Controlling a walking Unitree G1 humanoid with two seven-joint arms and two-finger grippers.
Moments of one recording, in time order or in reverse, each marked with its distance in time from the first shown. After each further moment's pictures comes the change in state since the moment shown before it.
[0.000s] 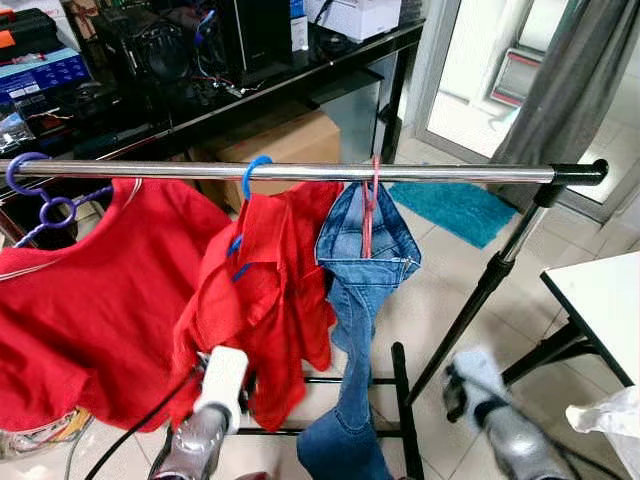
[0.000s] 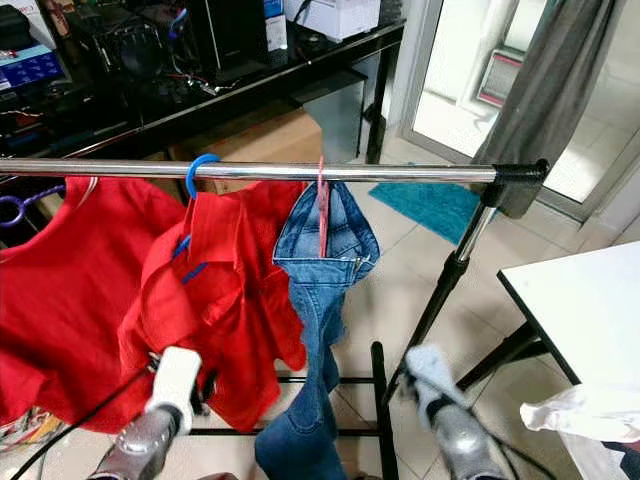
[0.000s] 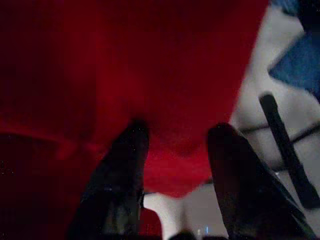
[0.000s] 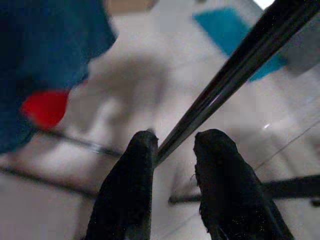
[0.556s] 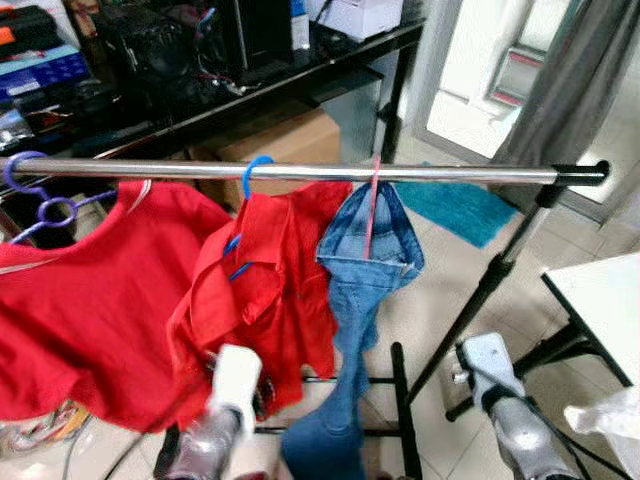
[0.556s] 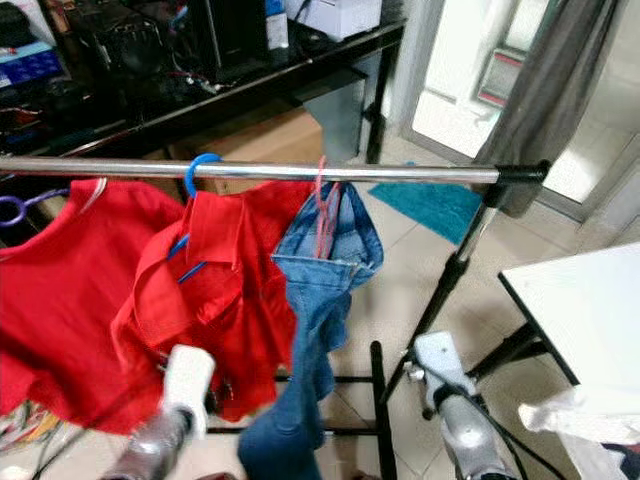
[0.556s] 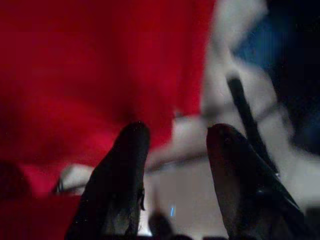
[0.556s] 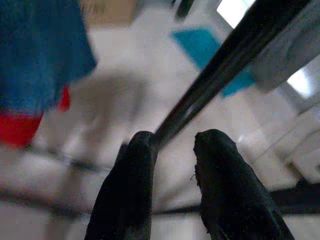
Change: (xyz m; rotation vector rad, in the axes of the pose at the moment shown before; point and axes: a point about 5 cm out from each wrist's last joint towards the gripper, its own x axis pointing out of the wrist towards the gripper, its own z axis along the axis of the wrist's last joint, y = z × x) left arm -0.004 -0.027 -0.021 0.010 0.148 -0.151; right arm -0.001 -0.003 -0.002 -0.072 0.005 -0.039
